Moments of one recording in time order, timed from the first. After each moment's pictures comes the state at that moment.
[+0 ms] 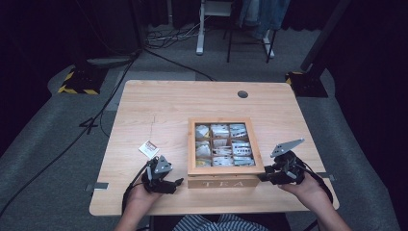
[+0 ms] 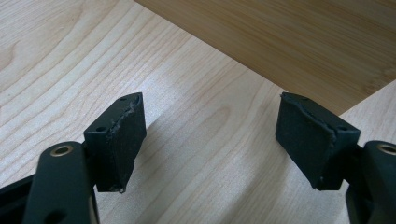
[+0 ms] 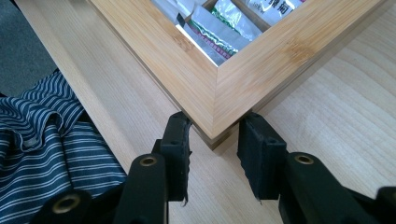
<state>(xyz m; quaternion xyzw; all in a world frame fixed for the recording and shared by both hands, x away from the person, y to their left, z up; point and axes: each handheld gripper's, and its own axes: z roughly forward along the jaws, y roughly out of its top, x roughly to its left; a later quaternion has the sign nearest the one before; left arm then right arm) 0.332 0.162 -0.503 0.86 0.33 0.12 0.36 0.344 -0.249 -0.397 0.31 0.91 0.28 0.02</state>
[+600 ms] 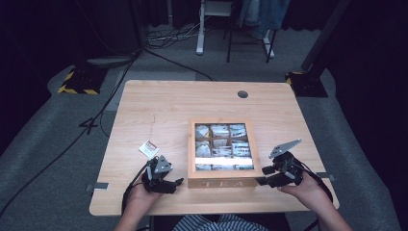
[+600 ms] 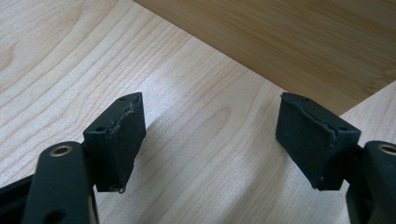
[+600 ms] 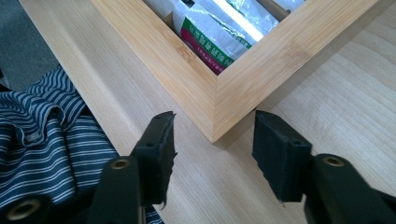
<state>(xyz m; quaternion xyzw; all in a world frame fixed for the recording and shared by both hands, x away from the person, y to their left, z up) 0.332 0.162 -0.503 0.87 0.33 0.12 0.36 0.347 -0.250 -0.406 0.32 0.91 0.28 0.00</state>
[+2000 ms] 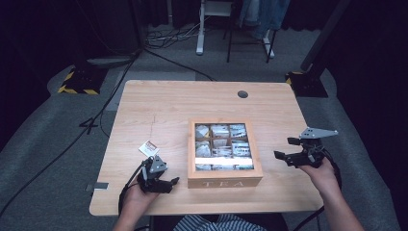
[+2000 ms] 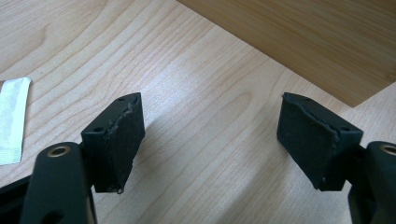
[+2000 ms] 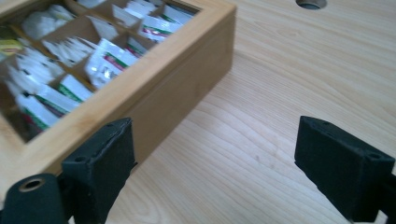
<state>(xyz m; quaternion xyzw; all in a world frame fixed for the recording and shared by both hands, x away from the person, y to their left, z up) 0.331 0.174 -0.503 0.86 0.35 0.13 0.35 0.392 -0.330 -0.412 0.38 0.82 0.40 0.14</state>
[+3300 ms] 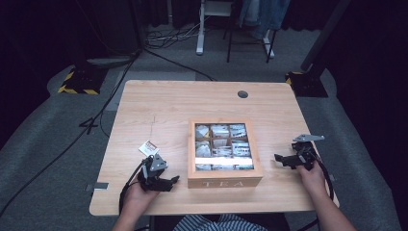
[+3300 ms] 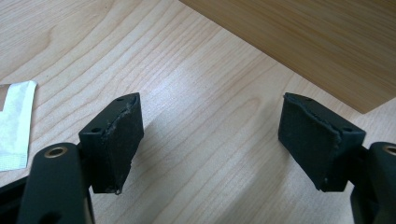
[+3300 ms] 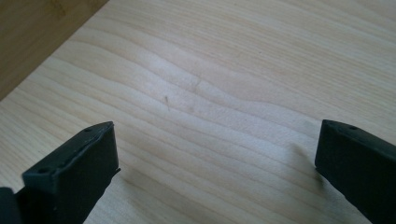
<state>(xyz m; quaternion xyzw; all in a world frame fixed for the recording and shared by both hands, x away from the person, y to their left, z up) 0.336 0.174 -0.503 0.86 0.35 0.13 0.35 0.430 -0.355 -0.499 0.45 0.81 0.33 0.16</state>
